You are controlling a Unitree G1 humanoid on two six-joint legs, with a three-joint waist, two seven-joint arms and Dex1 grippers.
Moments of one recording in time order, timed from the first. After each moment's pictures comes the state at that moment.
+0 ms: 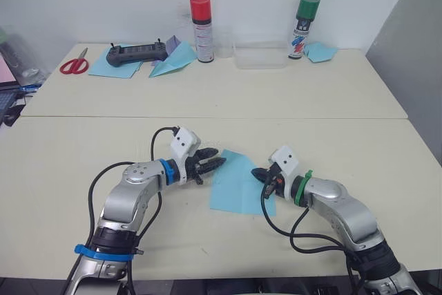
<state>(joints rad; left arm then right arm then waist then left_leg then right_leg) -0.31 0.44 -0.05 -0.09 -0.30 0.54 -0.85 -0.22 -0.36 0.27 -0.27 0.22 0.69 0.56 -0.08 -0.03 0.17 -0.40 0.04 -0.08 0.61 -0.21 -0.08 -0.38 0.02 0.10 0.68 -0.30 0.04</state>
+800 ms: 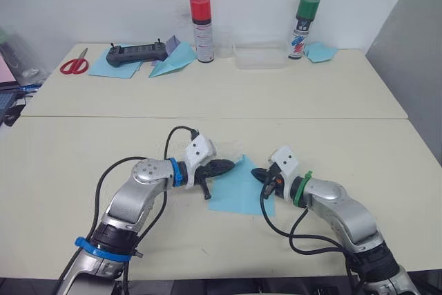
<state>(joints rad) -0.33 0.52 -0.21 -0.12 -0.22 0.39 -0.95 -0.21 -0.35 0.27 -0.28 0.22 0.69 0.54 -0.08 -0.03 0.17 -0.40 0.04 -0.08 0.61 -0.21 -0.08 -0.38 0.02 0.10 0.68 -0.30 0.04</state>
